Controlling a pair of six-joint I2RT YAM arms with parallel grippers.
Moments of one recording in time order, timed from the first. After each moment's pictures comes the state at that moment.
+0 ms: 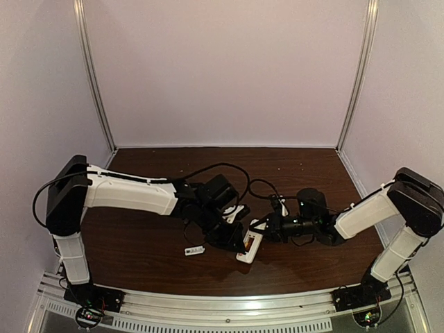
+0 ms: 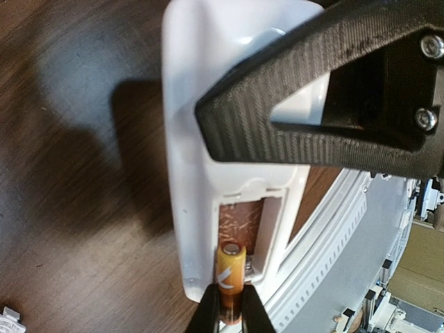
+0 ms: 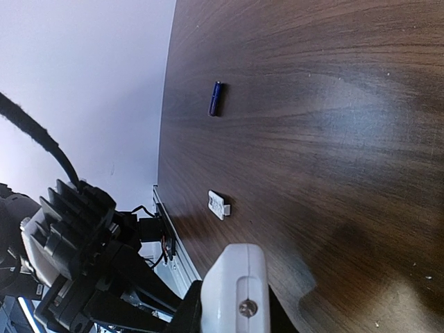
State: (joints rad) left arm -1.09 1.91 1.32 -0.44 0.44 -0.68; right arm 0.74 1.60 0.47 0.70 -0.56 1.13
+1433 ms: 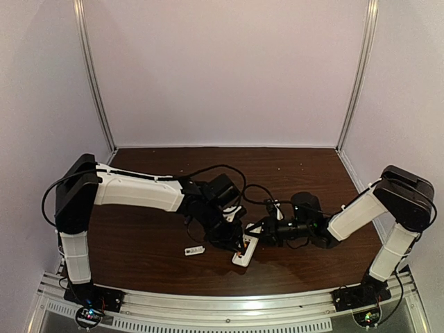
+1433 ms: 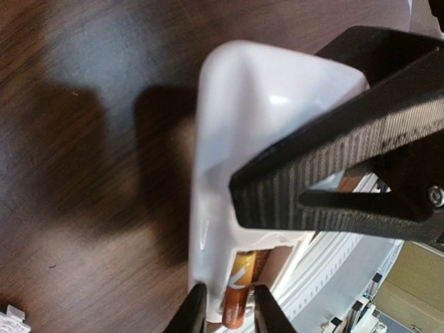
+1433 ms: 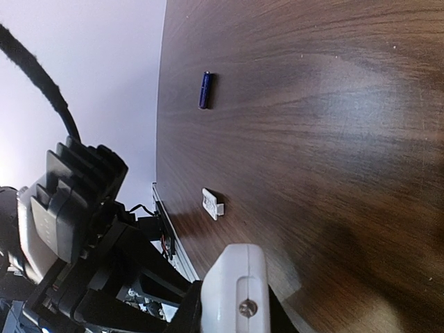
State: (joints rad) left arm -1.06 1.97 1.38 -0.52 0.45 -0.74; right arm 0.76 1.70 0.49 0.78 -0.56 1.18
